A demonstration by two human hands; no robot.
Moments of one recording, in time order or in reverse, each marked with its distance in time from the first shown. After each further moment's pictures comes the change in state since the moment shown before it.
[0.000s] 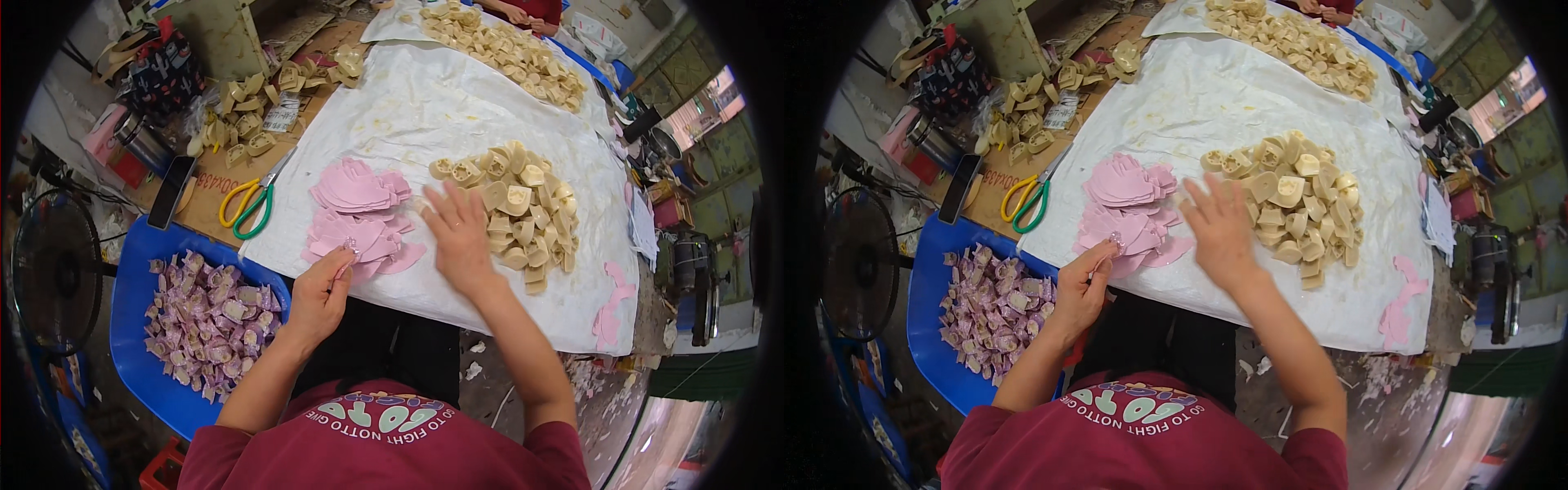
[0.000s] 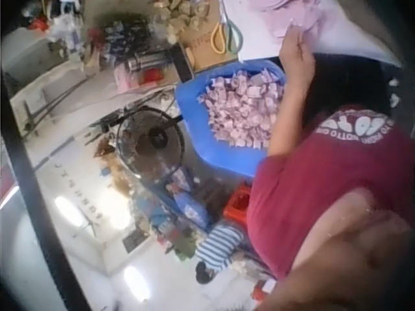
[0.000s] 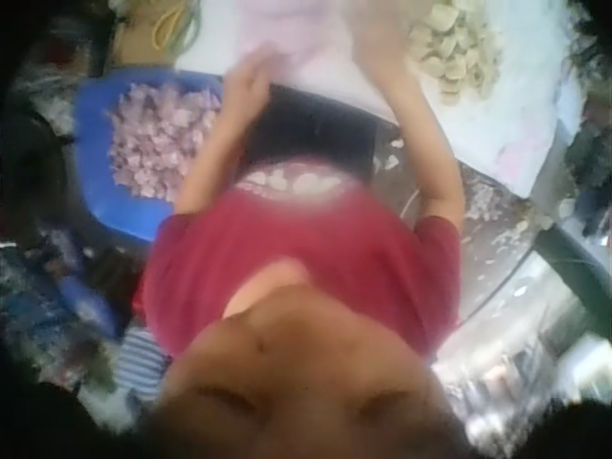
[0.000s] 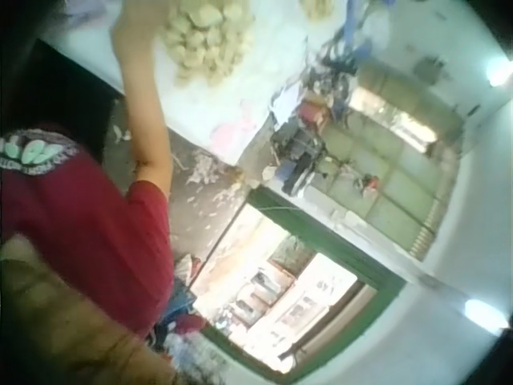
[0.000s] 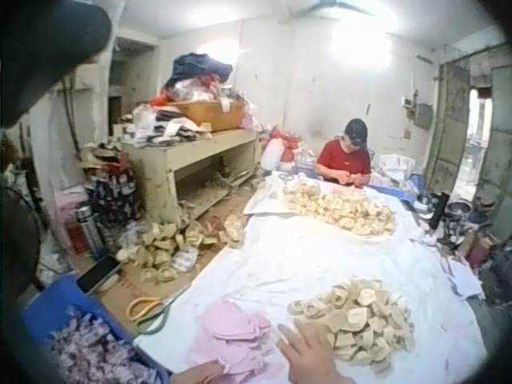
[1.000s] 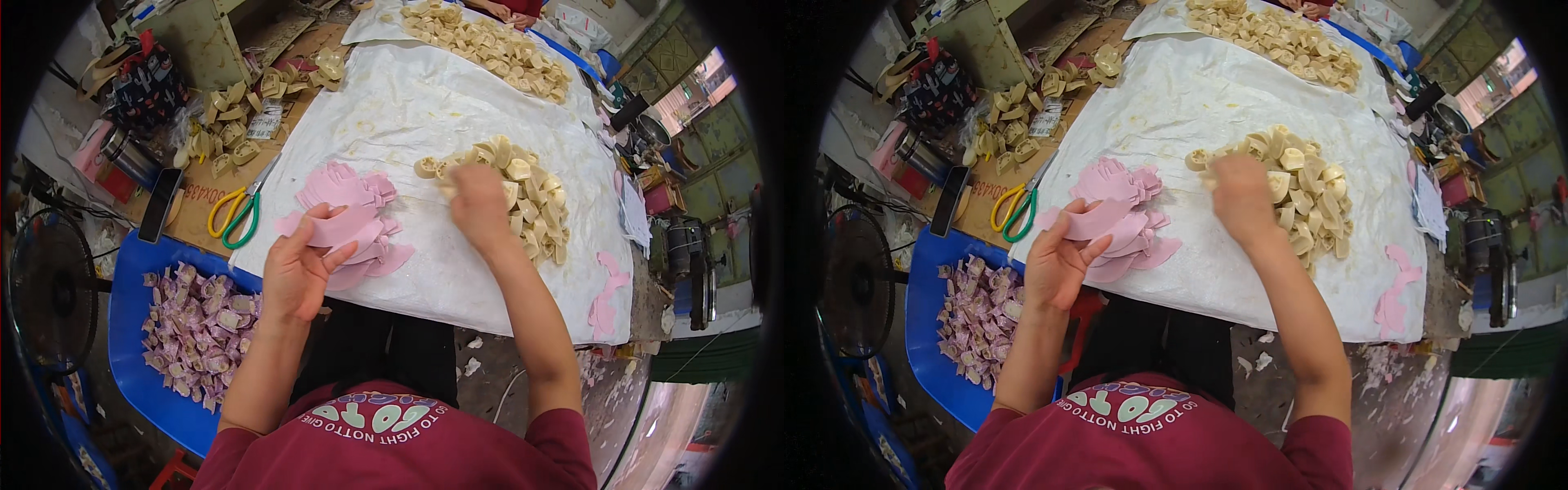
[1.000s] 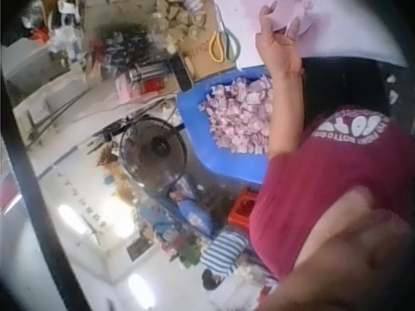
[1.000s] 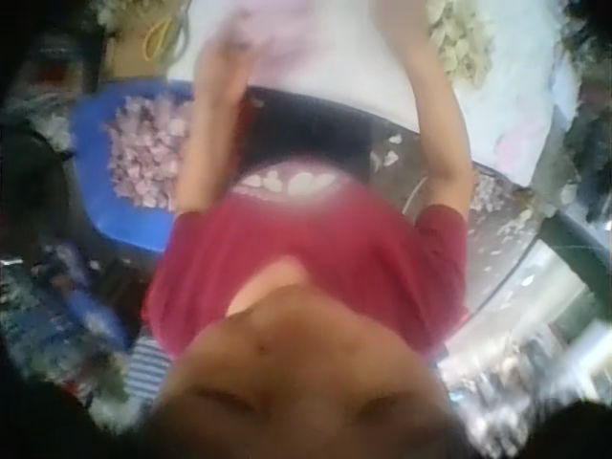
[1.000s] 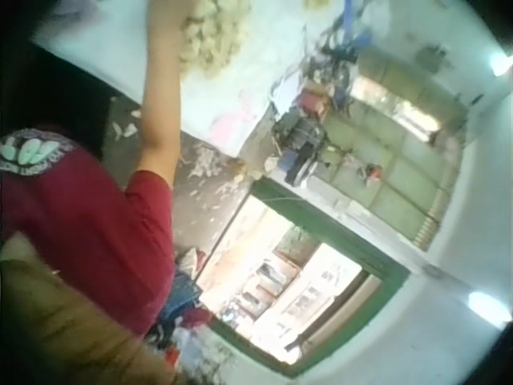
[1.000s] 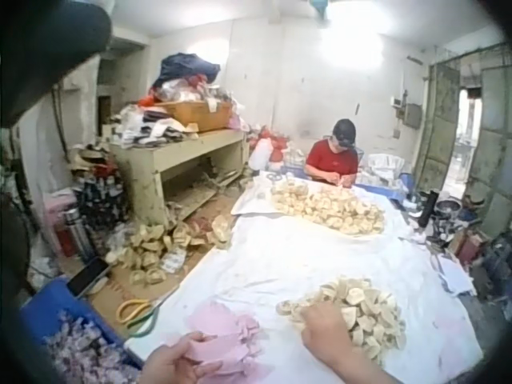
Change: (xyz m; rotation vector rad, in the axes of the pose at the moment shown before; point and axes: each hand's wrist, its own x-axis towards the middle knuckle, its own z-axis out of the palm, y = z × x) left_hand 0.050 0.037 -0.010 -1.205 0.043 -0.439; right_hand 0.018 0.059 -0.017 0.016 0.081 0.251
